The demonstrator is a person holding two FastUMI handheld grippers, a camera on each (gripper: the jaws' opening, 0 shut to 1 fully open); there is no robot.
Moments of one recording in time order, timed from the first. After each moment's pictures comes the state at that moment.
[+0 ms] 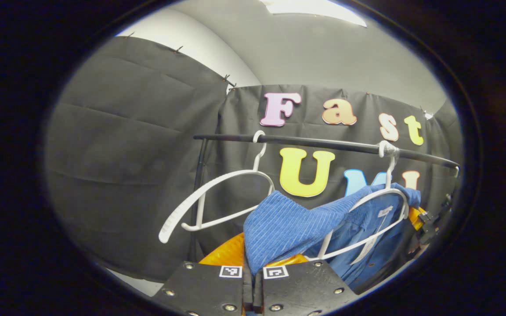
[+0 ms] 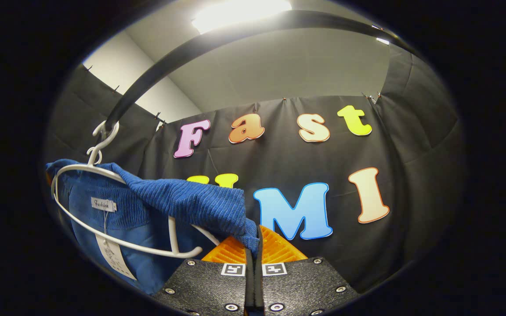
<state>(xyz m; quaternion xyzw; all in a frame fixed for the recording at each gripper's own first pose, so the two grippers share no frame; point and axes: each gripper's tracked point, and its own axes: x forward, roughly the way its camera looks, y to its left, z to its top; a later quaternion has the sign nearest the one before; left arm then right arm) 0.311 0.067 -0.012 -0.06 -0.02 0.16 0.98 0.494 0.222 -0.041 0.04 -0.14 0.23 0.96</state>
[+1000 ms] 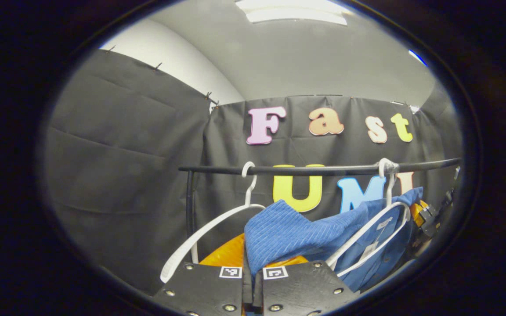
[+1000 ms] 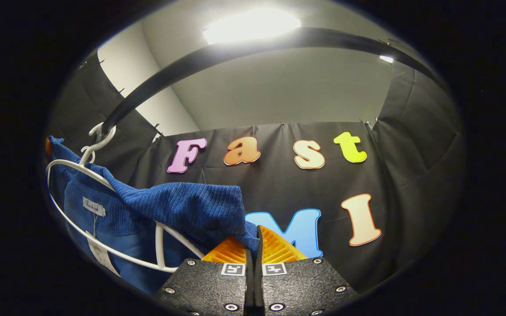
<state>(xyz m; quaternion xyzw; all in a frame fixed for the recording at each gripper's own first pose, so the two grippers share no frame) 0.336 0.074 0.063 0.02 -0.08 0.13 0.99 0.506 0.212 0.001 0.04 -0.24 0.19 0.95</state>
